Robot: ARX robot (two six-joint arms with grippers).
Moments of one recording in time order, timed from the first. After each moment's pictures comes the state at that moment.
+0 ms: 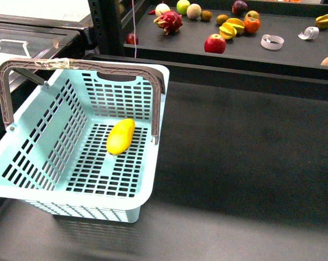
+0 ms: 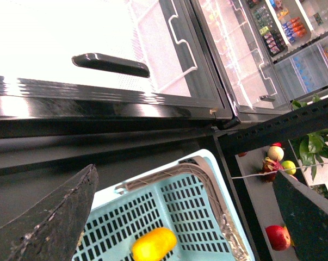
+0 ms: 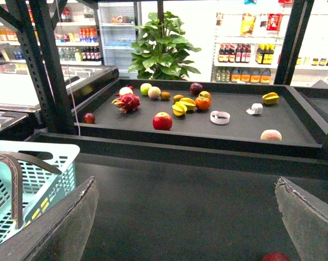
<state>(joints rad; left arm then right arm) -0.14 1.25 0.45 0.38 -0.70 -1.08 0.00 0.00 0.01 0.00 0.00 0.00</state>
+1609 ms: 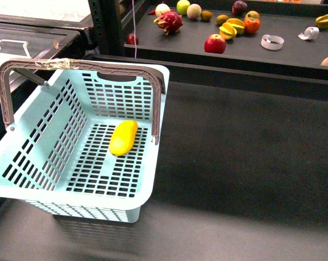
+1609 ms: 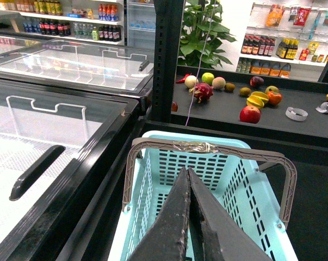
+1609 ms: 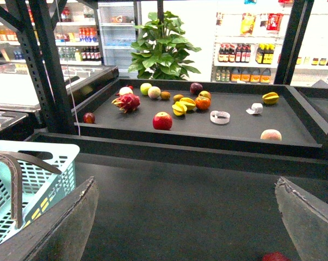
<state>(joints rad) 0.00 0.30 0.02 0.30 0.00 -0.01 0.00 0.00 0.01 0.00 0.00 0.00</state>
